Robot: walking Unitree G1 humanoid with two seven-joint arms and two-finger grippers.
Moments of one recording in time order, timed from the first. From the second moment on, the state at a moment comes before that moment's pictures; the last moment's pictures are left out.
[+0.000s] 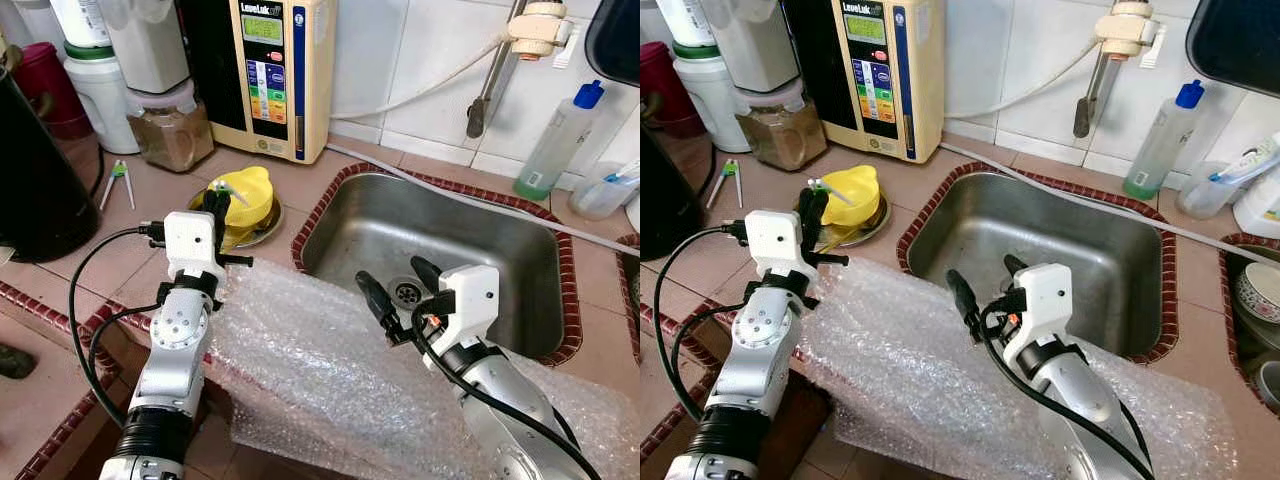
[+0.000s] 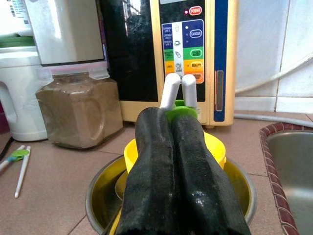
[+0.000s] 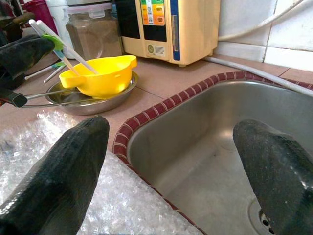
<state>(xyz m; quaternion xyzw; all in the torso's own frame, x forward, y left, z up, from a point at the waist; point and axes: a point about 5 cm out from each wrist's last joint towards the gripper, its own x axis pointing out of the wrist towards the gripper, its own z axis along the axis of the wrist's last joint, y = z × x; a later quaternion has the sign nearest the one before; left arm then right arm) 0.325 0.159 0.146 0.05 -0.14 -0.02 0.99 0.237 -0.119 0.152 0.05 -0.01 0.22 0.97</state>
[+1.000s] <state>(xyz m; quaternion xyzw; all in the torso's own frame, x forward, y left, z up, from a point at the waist) 0.310 0.155 0.111 0.02 -0.08 -0.06 0.99 0.232 -0.115 0.147 0.07 0.00 0.24 0.97</state>
